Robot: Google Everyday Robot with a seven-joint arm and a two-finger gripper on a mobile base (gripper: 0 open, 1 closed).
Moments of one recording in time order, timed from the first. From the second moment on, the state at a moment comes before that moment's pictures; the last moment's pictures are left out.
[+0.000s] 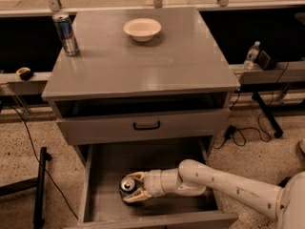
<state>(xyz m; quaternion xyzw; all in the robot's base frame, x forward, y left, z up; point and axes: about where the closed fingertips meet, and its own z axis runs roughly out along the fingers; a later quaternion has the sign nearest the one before) 0.484 0.084 0.426 -0.61 0.56 0.36 0.43</state>
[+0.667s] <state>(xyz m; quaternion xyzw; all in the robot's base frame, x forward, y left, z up) 0.420 0.056 0.586 -0.64 0.50 0.33 0.49</state>
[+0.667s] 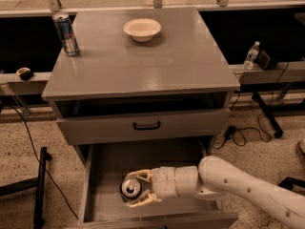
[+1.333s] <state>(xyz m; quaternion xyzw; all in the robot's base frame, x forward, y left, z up) 0.407 -0.003 0.718 -0.64 0.56 0.30 0.43</state>
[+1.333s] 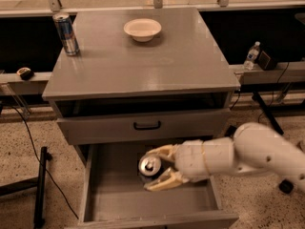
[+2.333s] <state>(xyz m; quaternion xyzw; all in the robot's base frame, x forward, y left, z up) 0.457 -0.145 0.736 -0.48 0.73 0.27 0.42</state>
